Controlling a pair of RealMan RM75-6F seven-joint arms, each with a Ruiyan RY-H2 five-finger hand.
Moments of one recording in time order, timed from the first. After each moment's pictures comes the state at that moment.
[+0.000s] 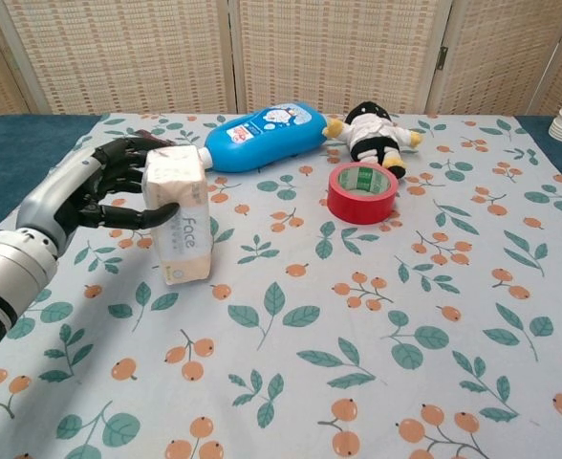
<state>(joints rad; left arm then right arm) -0.50 -1.89 -0.25 -1.29 1.24 1.30 -0.32 0.22 -0.58 0.07 -2.32 -1.20 1.29 -0.43</state>
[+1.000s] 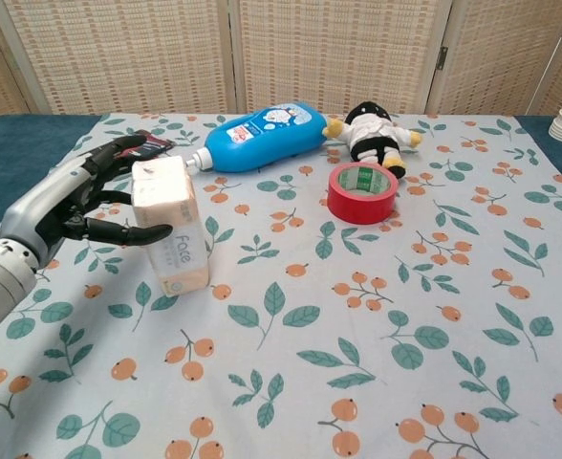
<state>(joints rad) -0.46 -1.83 -0.21 -1.30 1.33 1.26 -0.40 0.23 -0.58 0.07 -2.32 -1.21 1.28 -0.41</state>
